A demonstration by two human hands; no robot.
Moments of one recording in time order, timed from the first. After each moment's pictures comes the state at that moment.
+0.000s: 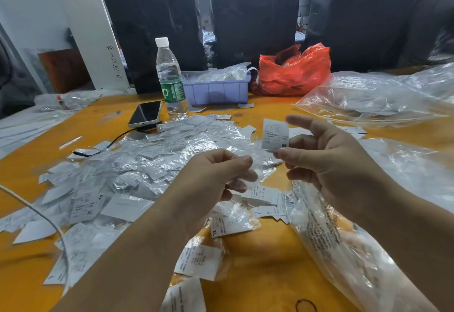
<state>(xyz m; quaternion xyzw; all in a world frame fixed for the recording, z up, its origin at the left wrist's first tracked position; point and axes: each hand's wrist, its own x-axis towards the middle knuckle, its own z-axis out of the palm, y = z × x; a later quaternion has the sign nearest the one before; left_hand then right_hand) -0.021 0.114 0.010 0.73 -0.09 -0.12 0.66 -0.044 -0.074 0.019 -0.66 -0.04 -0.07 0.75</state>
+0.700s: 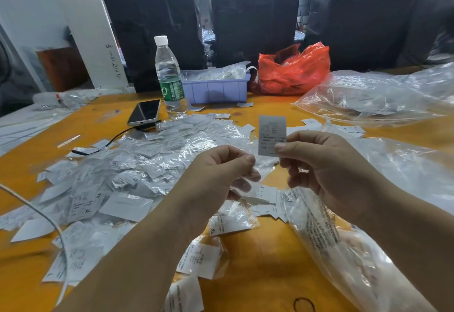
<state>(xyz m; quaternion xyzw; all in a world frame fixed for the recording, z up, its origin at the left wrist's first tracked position) -0.022 0.110 0.006 0.73 -0.13 -0.10 0.67 -0.041 -0.074 0.014 -0.69 -0.04 -0.04 0.72</state>
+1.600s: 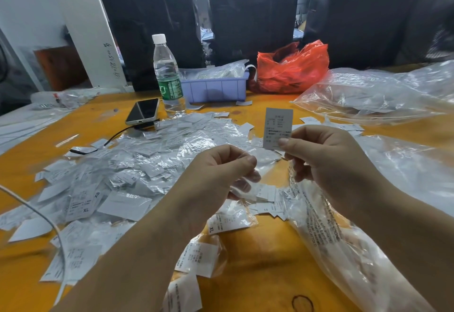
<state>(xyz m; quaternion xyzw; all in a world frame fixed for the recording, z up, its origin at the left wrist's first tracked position) -0.024 0.110 0.007 0.74 -0.15 -0.11 0.65 -0.041 -0.073 0.011 -0.73 -0.02 -0.14 0.67</state>
